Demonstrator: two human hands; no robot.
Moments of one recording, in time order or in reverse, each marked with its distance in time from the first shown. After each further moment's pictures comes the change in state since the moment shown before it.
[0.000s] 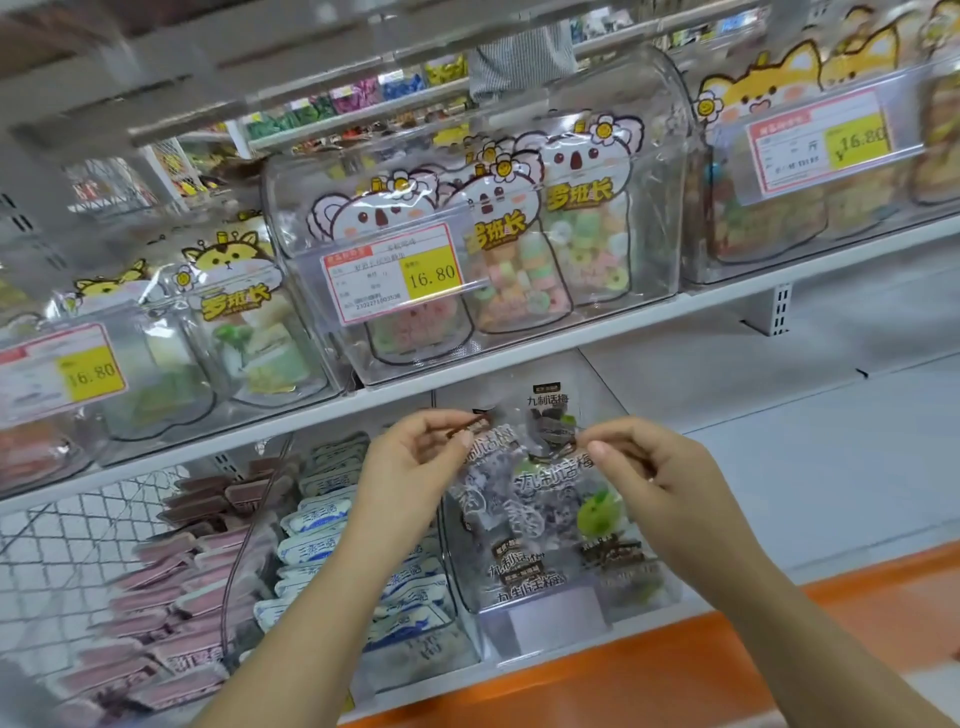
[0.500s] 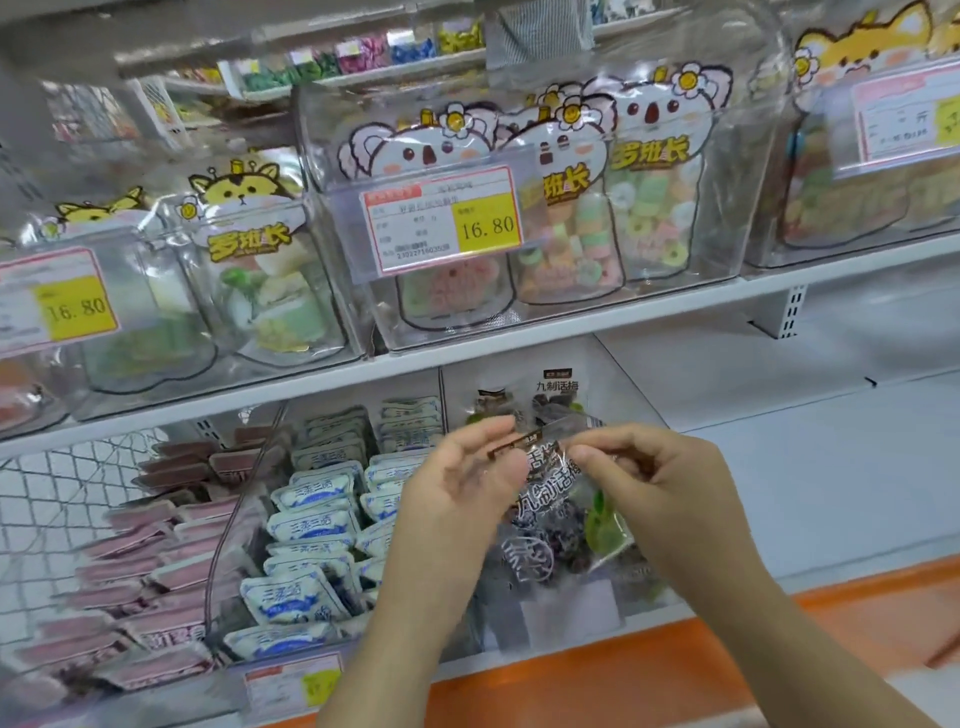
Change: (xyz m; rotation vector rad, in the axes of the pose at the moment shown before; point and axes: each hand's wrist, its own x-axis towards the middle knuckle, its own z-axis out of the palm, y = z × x) left_hand -0.046 0.000 0.014 -0.341 -0.057 -0.092; right_hand 0.001 0.000 0.030 -0.078 0.086 -0.037
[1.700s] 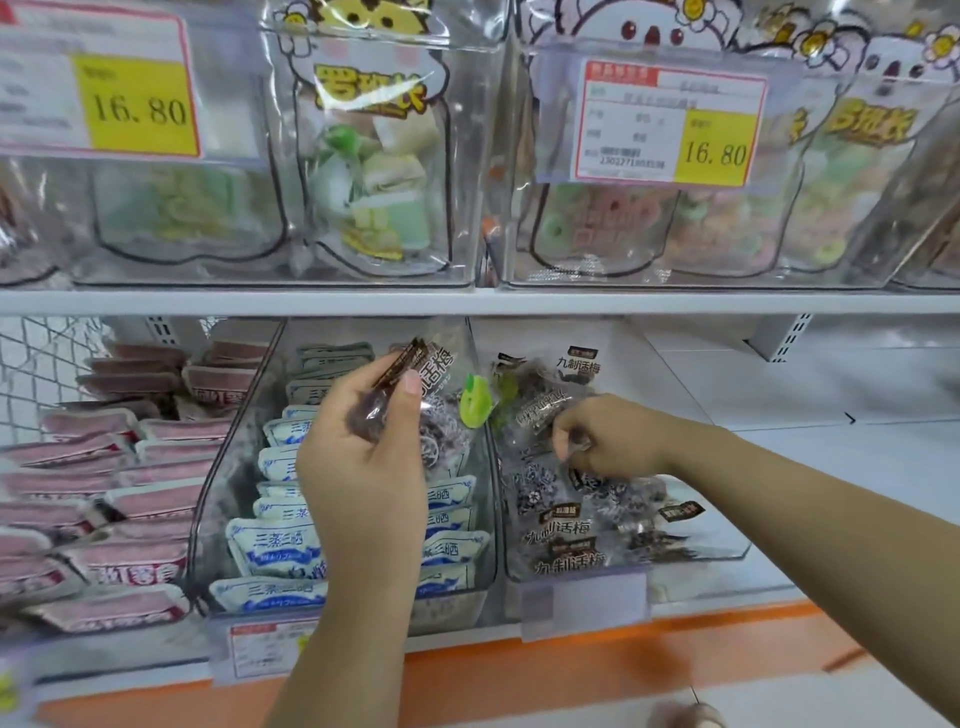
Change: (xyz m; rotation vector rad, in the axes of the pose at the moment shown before) left_hand 0.018 -0.027 -0.058 0.026 0.651 0.223; right_hand 0.097 0.060 0.052 -0.932 -1.018 -0.022
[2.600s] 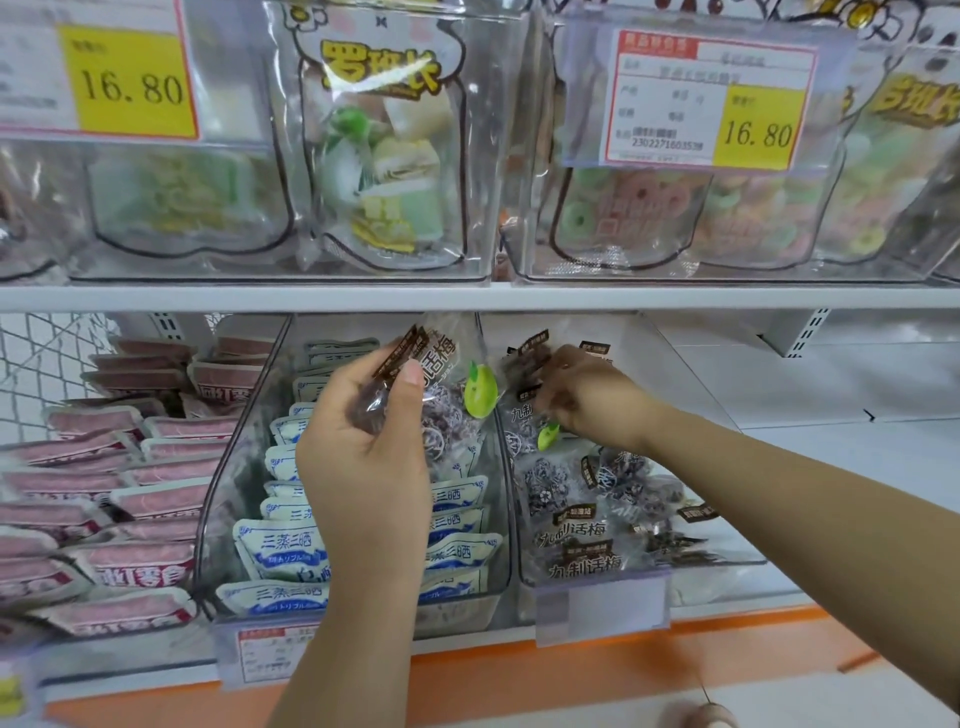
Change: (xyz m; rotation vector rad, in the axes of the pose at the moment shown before) left_hand 0.007 -0.002 -0.001 0.002 0.042 -0.031; right_hand 0.035 -0.001 0.003 0.032 0.354 -0.033
